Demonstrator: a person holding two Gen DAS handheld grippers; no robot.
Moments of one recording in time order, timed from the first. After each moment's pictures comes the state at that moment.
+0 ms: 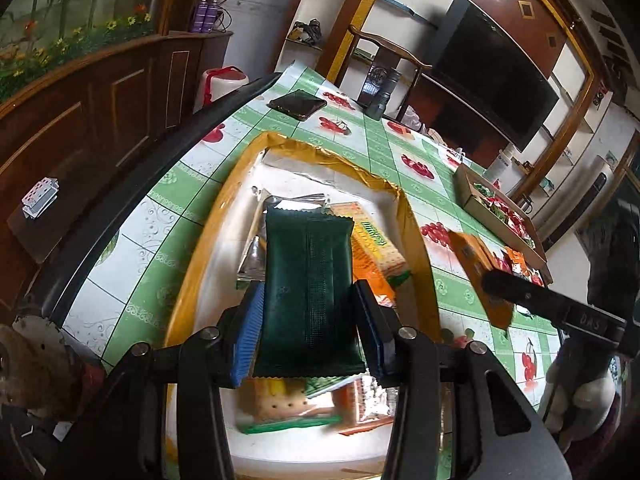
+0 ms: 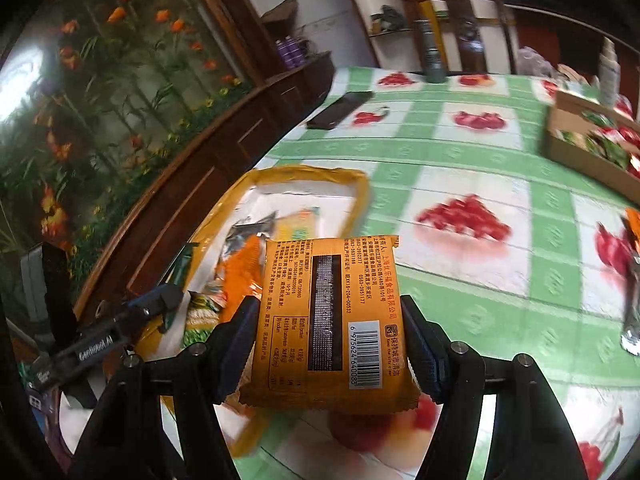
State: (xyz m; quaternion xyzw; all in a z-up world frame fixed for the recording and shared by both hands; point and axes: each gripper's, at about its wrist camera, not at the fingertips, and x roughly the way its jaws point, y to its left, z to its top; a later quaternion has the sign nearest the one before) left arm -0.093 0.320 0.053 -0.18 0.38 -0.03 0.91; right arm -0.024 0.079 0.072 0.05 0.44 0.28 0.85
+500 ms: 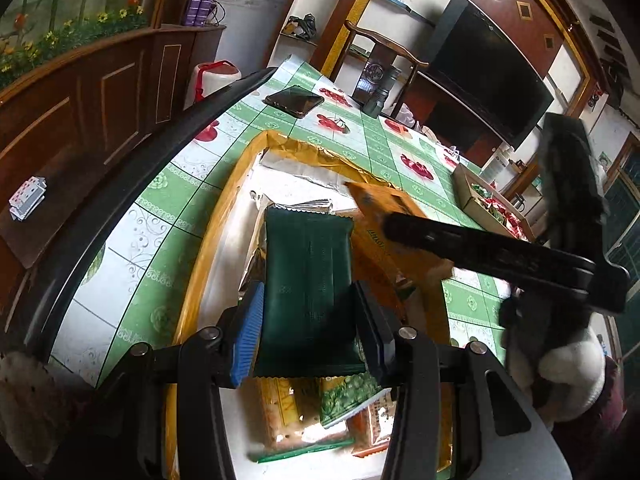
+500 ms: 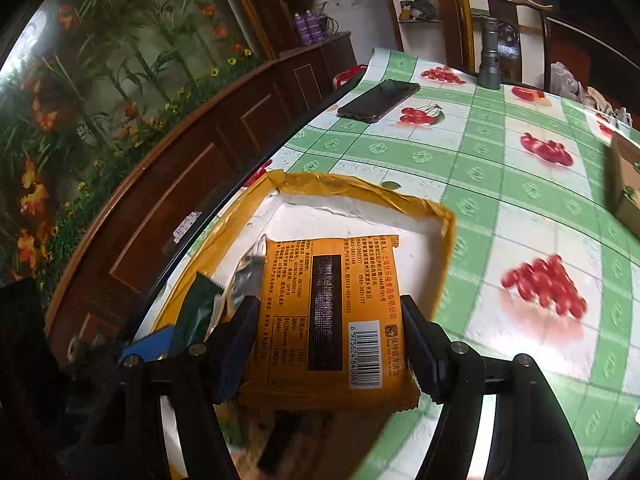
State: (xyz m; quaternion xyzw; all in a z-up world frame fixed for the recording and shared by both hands) left arm -0.076 0.333 0.046 -0.19 0.39 -0.05 0.90; right arm 0.030 0.176 0.059 0.00 0.46 0.28 0.84
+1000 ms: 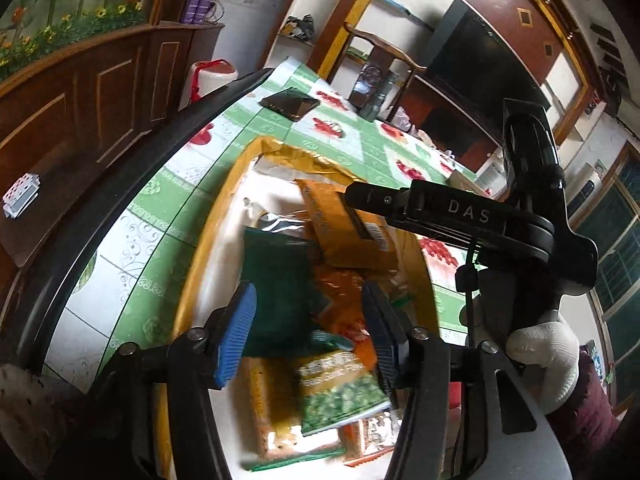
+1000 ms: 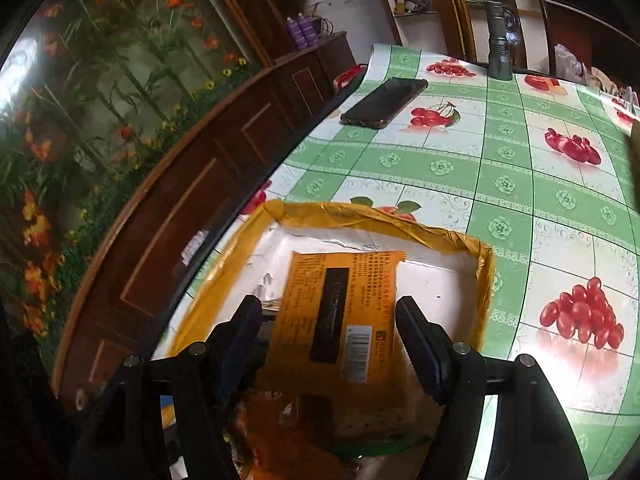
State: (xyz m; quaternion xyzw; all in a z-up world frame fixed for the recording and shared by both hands) left arm -0.076 0.333 0.053 -0.20 0.38 -0.06 0.90; right arm 0.066 0.191 0.051 0.05 0.46 0.29 0.84
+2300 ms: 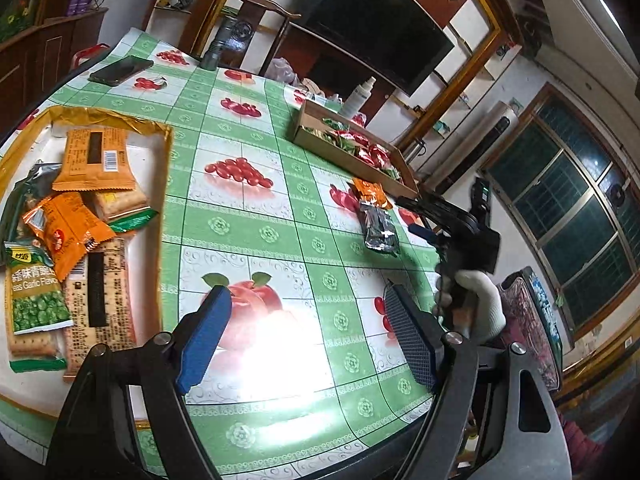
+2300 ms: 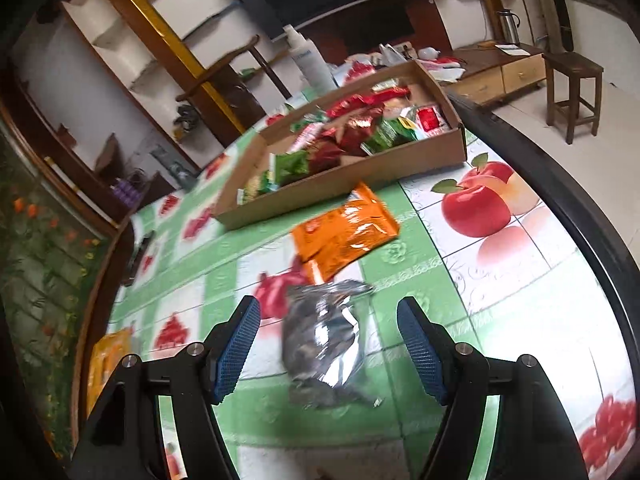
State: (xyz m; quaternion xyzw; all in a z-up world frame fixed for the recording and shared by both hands) left arm -0.118 0.167 0.091 -0.18 0.41 -0.25 0.86; right arm 0.016 -0.226 0.040 0.25 0.40 -0.01 0.88
